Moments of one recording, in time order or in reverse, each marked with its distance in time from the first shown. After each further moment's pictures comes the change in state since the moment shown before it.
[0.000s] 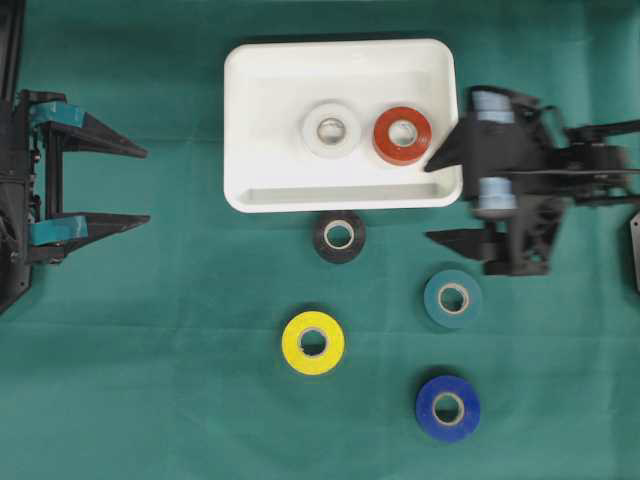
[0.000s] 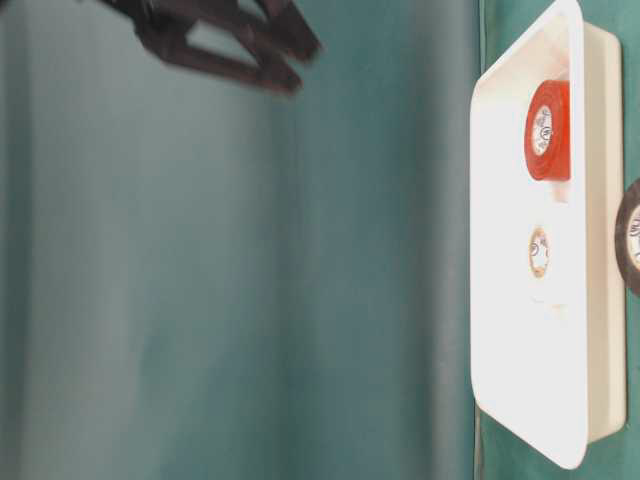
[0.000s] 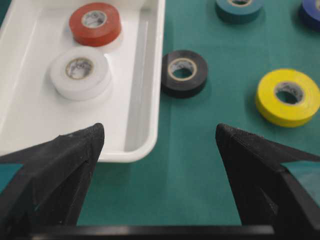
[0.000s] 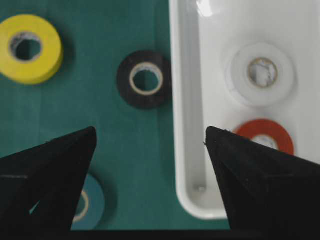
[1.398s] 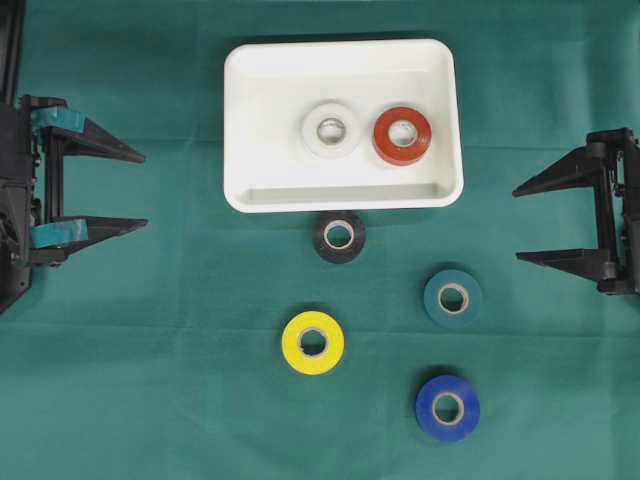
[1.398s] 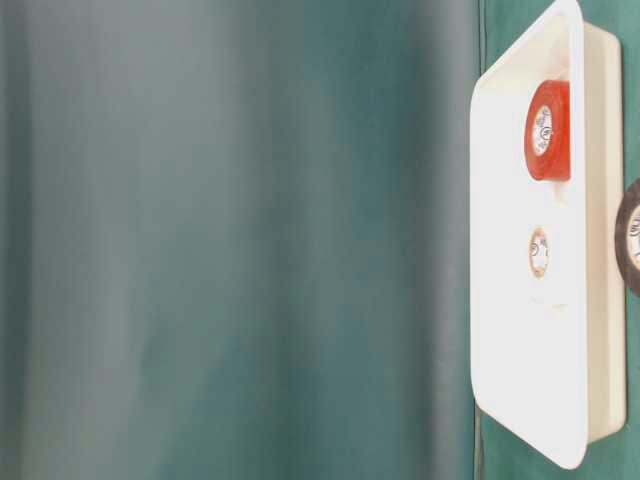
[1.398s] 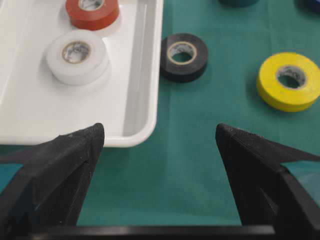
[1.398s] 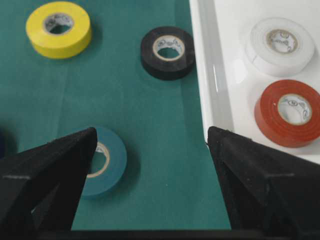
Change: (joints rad) left arm 0.000 0.000 0.020 0.002 0.015 0.000; right arm 0.000 -0.431 0.591 0.015 -0.469 0.043
